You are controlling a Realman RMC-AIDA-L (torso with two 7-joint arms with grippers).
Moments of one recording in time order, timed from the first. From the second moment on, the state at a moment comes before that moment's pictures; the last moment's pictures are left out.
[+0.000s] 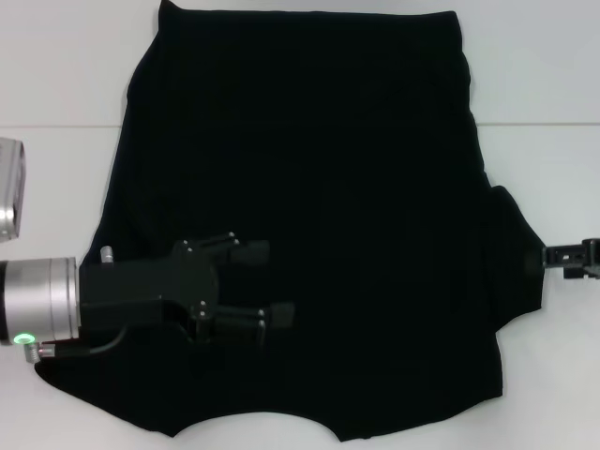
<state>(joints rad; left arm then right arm) -0.54 -2.12 0.61 0.69 2.03 1.72 -1.31 0.62 1.88 -0.77 -0.60 -2.28 -1.29 2.33</state>
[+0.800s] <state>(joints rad) -0.55 -2.12 0.63 0.69 2.05 1.71 -1.29 0.64 1.95 -0.78 -0.57 -2.32 -1.18 2.33</state>
